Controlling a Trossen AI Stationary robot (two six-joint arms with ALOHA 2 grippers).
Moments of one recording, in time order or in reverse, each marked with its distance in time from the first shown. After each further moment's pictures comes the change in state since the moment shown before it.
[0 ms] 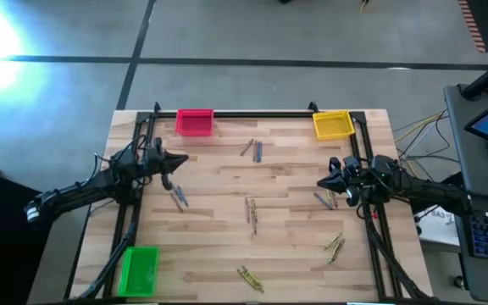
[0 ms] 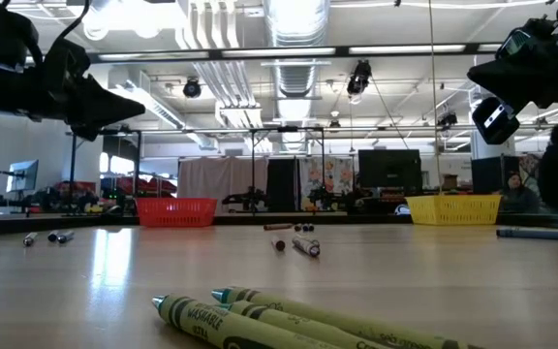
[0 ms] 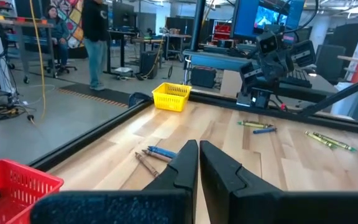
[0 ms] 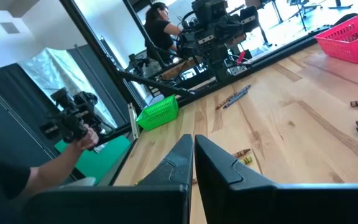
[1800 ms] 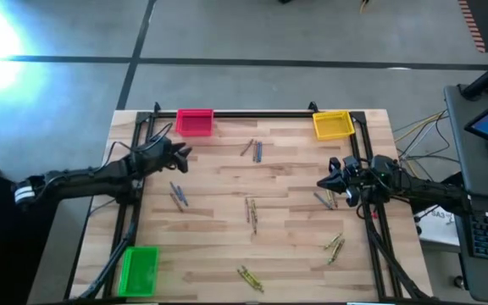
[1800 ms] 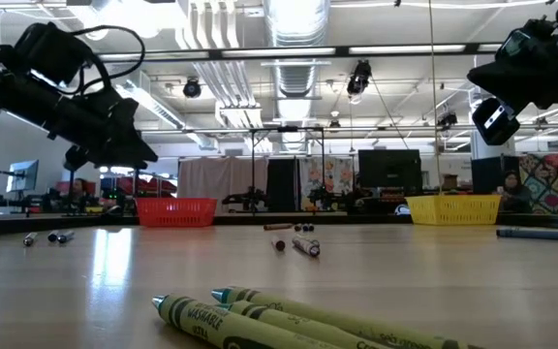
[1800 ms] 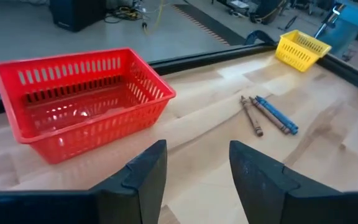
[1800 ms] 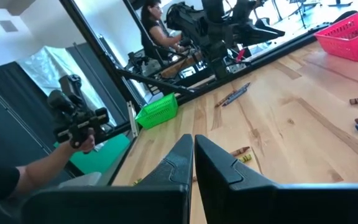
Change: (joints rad) left arm 0.000 0.520 0.101 0.047 -0.436 -0.320; right arm 0.000 0.000 0.000 -0.016 -0.001 -0.003
